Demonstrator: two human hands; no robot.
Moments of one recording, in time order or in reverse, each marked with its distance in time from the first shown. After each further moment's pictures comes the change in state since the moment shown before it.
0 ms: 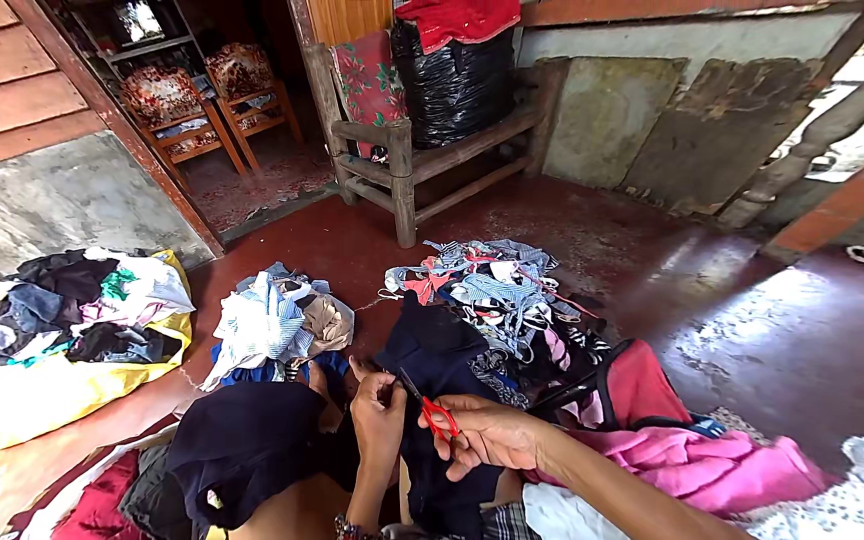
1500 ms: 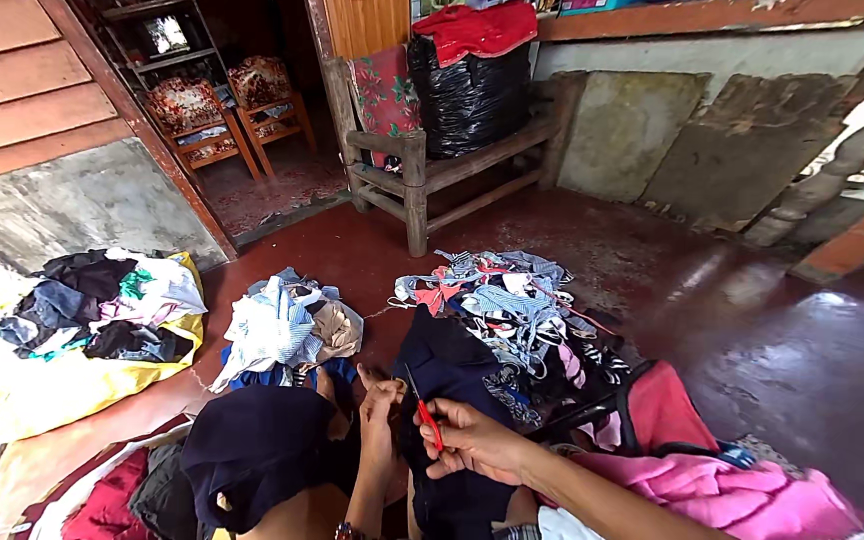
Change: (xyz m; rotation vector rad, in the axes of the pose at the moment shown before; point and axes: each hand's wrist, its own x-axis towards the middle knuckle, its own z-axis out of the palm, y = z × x) left_hand 0.004 -0.027 -0.004 -0.755 -0.150 -0.327; right_hand 0.030 0.008 0.018 -0.096 0.165 -0.139
